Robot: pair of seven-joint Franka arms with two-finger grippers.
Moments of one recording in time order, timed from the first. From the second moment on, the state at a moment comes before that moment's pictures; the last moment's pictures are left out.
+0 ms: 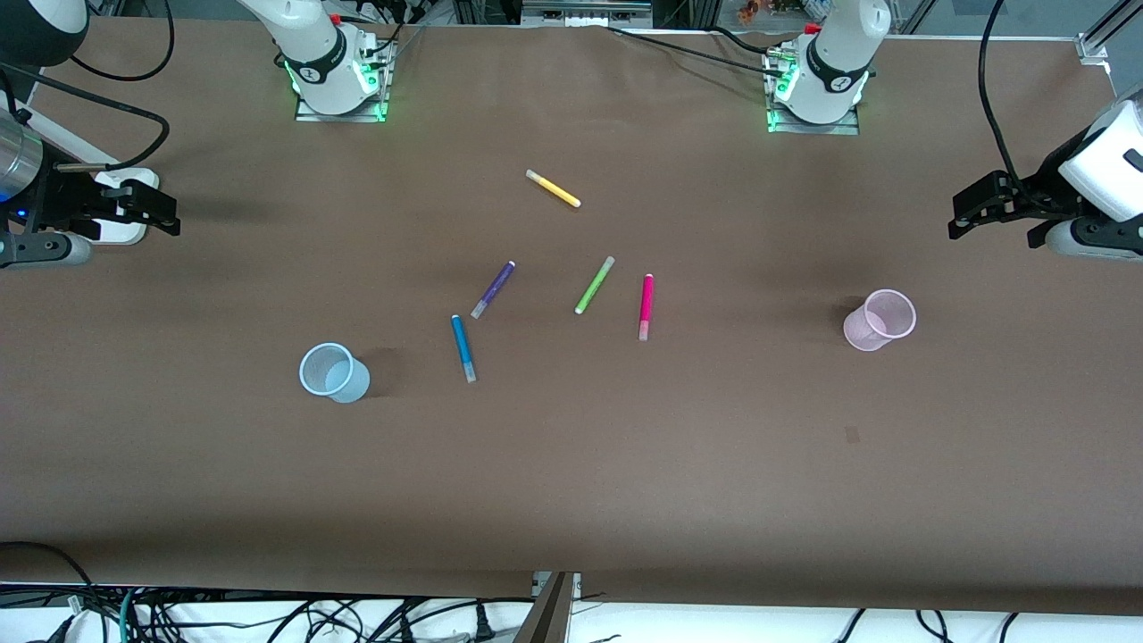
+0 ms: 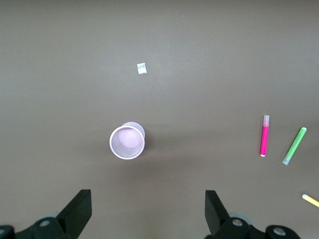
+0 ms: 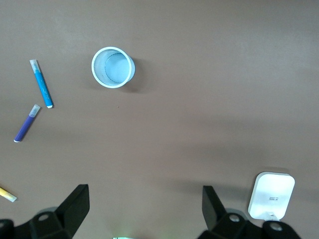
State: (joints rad) left arm 0.03 0.05 -0.07 -1.53 -0.04 1.56 0.03; right arm 0.03 0.10 0.00 -1.53 -0.04 1.52 -0.05
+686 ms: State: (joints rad) left arm 0.03 0.06 -0.07 -1.53 -0.04 1.54 0.03; right arm 0.03 0.10 0.00 -1.53 -0.04 1.52 -0.05
